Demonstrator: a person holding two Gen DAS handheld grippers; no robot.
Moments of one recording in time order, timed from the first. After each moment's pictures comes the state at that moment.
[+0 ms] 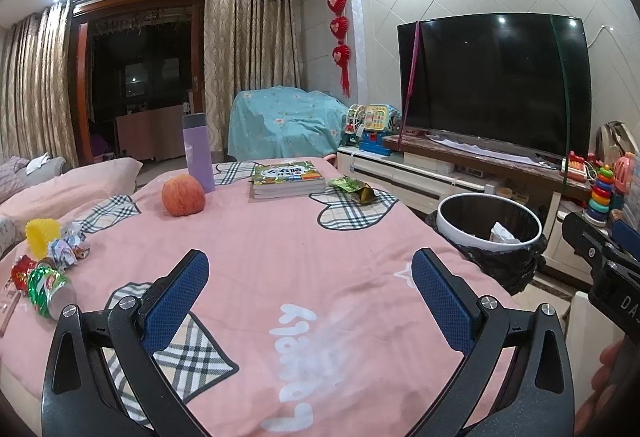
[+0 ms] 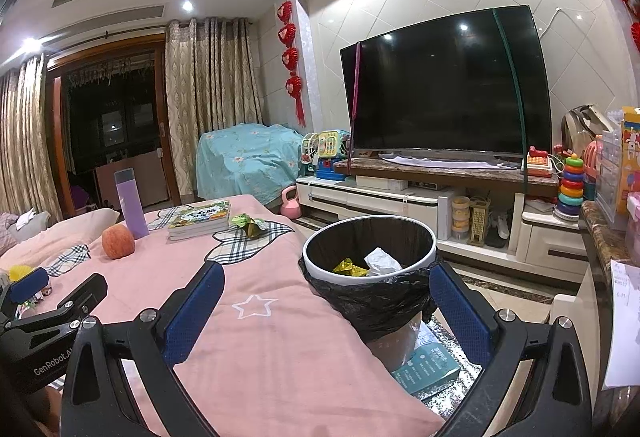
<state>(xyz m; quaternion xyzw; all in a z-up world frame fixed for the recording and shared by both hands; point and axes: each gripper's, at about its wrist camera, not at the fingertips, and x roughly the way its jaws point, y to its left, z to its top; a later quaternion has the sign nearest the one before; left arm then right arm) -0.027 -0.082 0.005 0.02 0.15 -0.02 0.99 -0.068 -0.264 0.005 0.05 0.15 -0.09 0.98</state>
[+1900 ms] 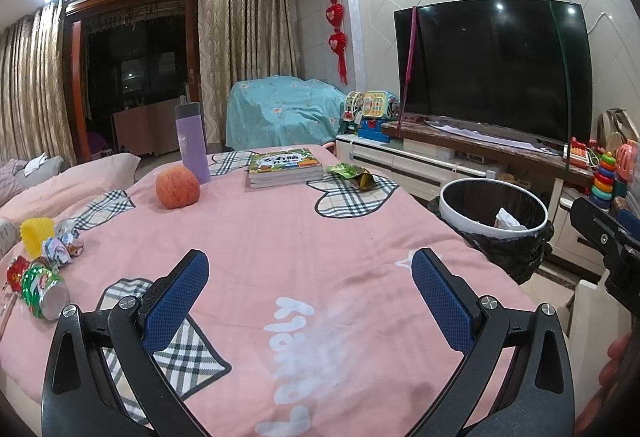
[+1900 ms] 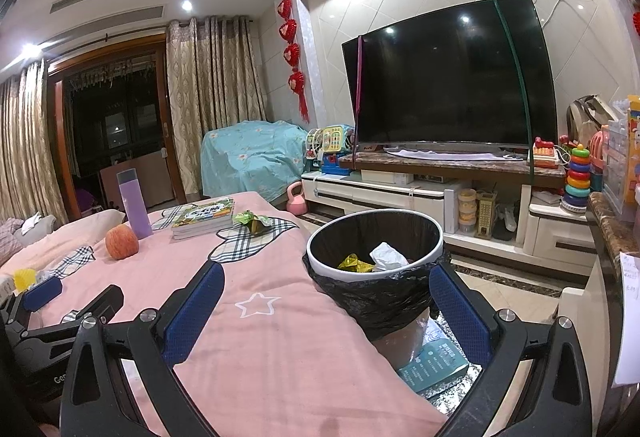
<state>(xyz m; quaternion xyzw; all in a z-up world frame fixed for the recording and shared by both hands) -0.016 -0.088 -0.005 0.03 0.17 -0.02 0.98 -0.066 -0.263 0.003 0.07 0.16 -0.08 0.98</state>
